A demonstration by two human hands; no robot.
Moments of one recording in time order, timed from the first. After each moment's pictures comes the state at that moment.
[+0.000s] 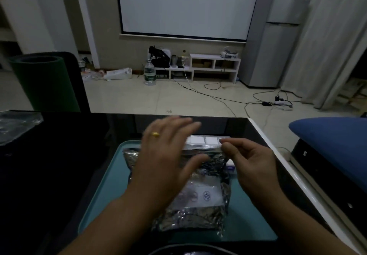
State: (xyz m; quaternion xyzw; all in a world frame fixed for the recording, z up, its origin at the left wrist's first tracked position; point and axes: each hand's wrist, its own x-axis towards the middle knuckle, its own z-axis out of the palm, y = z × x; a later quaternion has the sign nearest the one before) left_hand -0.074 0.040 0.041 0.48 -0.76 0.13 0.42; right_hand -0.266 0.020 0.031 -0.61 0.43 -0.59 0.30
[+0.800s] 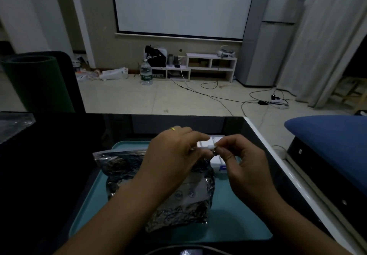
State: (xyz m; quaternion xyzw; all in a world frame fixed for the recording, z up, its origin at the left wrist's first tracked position) left_hand -0.094 0.021 0.051 0.42 -0.80 0.05 0.43; right_hand -0.269 0.024 0.030 -0.71 0.43 -0.53 0.17
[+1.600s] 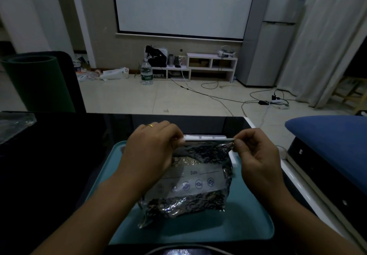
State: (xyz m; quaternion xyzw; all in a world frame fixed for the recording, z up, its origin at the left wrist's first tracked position) left_hand -0.059 0.015 0.049 0.47 -0.78 0.13 0.39; right_hand -0.288 0.009 0.025 -0.64 0.44 -0.59 0.21
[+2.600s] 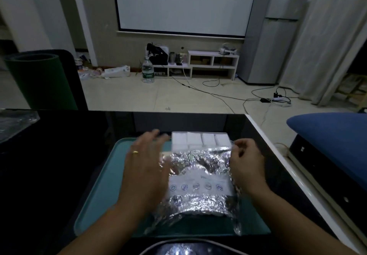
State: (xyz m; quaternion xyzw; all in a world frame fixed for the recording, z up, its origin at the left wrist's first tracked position) left_hand -0.055 0.028 -0.023 0.59 -0.70 0.07 0.39; right_hand -0.285 -0.021 -0.016 -0.55 0.65 -0.49 0.18
